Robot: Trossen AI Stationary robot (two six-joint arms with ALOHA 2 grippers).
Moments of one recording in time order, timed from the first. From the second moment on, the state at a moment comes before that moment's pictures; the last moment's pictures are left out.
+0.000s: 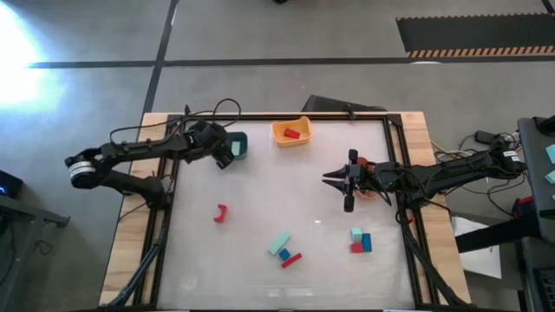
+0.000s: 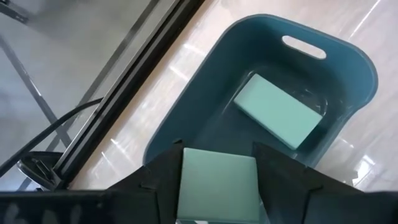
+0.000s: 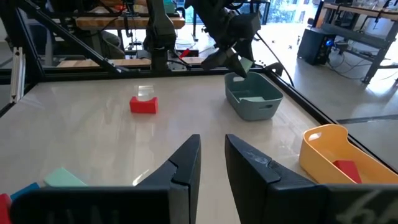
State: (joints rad) left arm 0.51 1.21 0.69 -0.43 -0.43 0.03; right arm 0.09 0.92 0.40 0.32 0.23 0.02
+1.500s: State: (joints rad) left arm -0.07 1.16 0.73 -0.16 -0.39 -0.10; right arm 0.14 0.94 0.66 -0.19 0.16 0.39
